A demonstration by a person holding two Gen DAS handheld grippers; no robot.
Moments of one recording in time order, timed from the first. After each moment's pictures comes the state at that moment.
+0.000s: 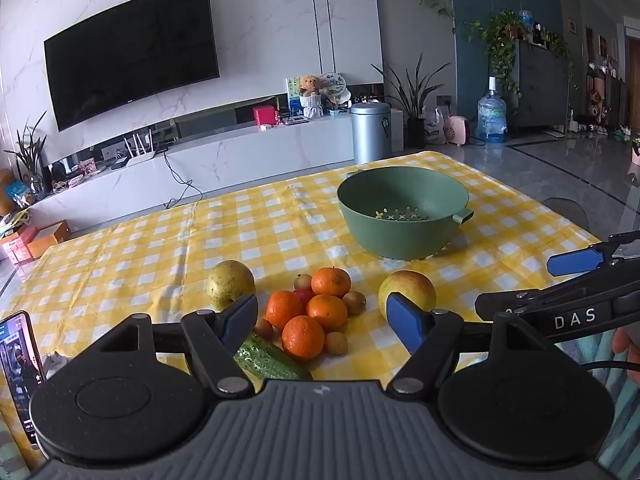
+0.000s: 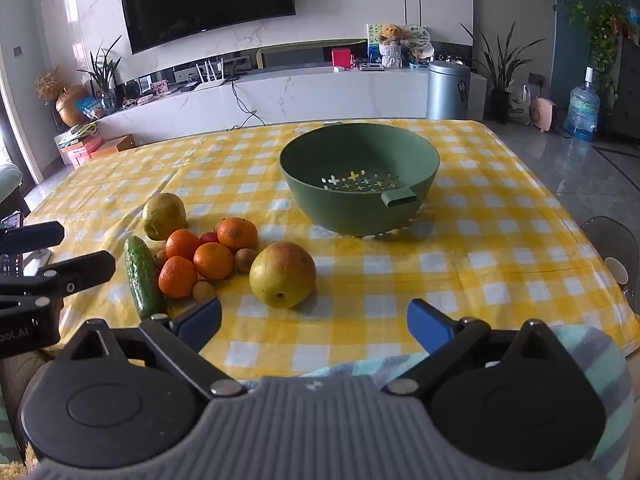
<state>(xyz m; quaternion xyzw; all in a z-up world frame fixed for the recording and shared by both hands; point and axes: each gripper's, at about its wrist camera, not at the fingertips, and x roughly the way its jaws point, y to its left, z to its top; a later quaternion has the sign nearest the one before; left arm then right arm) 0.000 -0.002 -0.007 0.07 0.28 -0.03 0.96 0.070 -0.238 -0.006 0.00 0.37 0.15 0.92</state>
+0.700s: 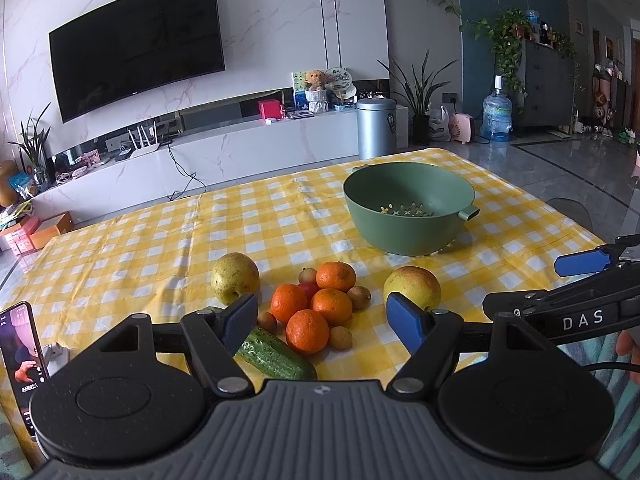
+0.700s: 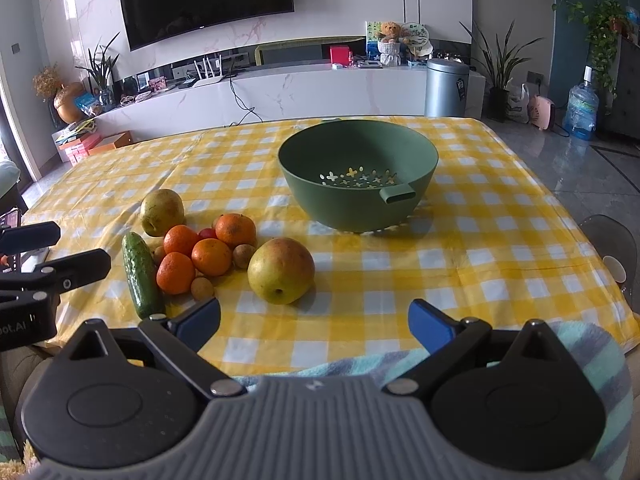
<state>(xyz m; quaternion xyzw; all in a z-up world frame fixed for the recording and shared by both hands) 0.001 0.005 -0.007 0.06 0.29 -0.02 0.96 0.069 -0.237 -0.006 0.00 0.37 0.15 0.92</state>
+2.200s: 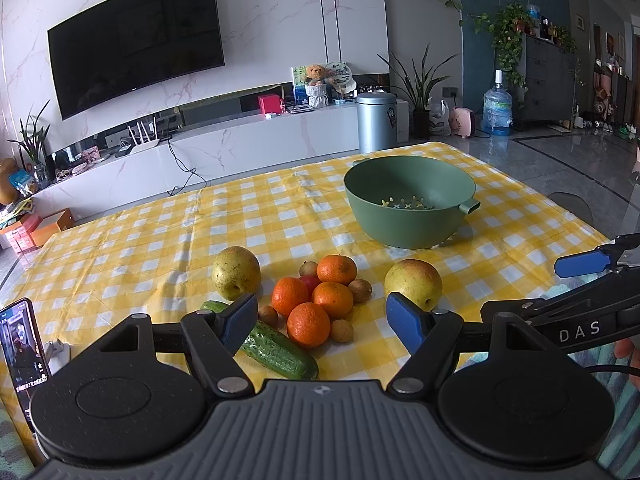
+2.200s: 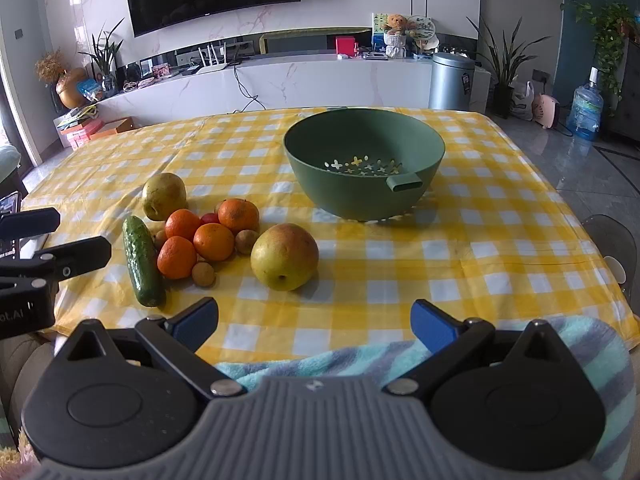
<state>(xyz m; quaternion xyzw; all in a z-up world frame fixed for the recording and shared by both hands) 0.001 0.005 -0.009 0.06 0.30 -0.02 0.95 0.068 -0.231 -0.009 -0.02 0.39 0.15 0.91</state>
